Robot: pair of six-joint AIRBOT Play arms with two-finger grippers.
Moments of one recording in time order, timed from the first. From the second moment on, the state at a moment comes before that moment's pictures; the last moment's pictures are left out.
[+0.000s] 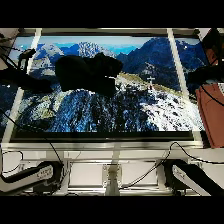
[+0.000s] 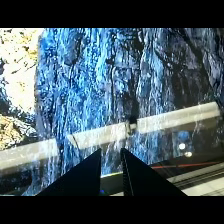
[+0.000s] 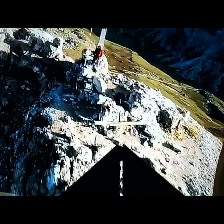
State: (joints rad) left arm 0.14 -1.30 1.38 1.26 -1.45 -1.26; right arm -0.06 -1.04 1.43 -1.55 1.34 1.32
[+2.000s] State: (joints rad) left arm 0.13 -1.10 1.11 1.22 -0.92 -1.23; right arm 0.19 -1.69 1.46 -1.03 0.79 1.47
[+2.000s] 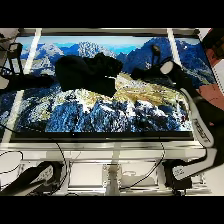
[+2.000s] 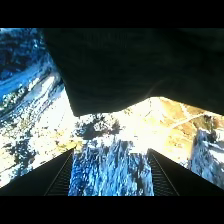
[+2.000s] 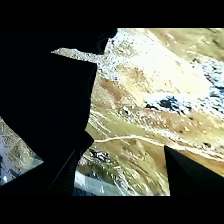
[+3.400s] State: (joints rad) left arm 0.12 -1.42 1.10 1.15 -0.63 -1.23; right arm 0.39 -2.00 1.60 -0.77 0.86 1.46
